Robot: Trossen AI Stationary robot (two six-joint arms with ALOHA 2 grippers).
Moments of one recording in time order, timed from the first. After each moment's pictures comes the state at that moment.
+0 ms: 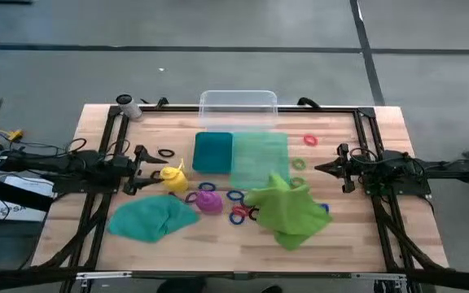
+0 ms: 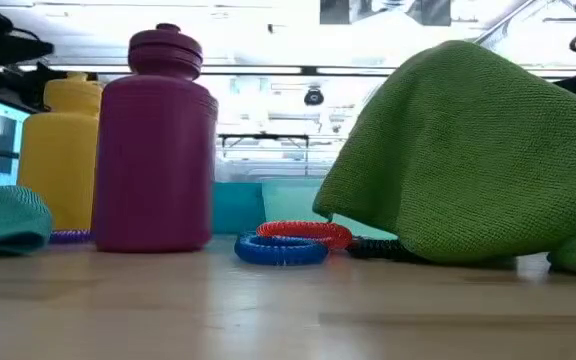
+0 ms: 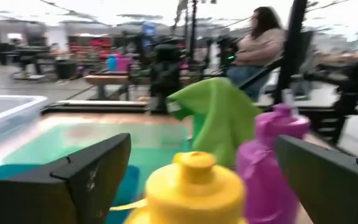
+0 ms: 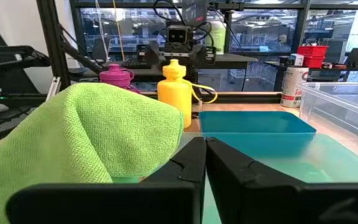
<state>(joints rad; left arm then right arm) -0.17 0.04 0.07 0.06 -0.14 -0.01 0.00 0.03 0.01 0.01 0.00 0.00</state>
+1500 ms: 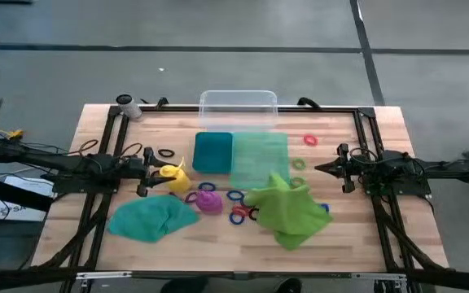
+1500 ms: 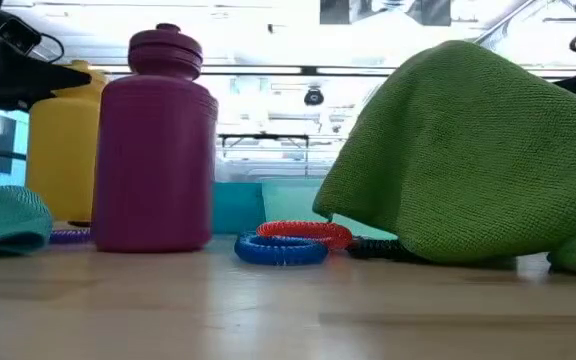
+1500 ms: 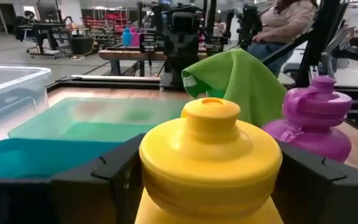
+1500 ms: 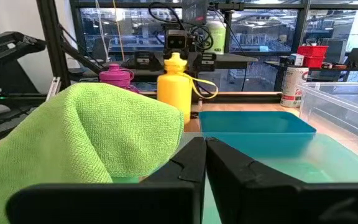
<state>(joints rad) -0.21 0.37 0.07 0.30 -0.22 -0.04 0.00 0.03 0.01 0.01 0.00 0.00</state>
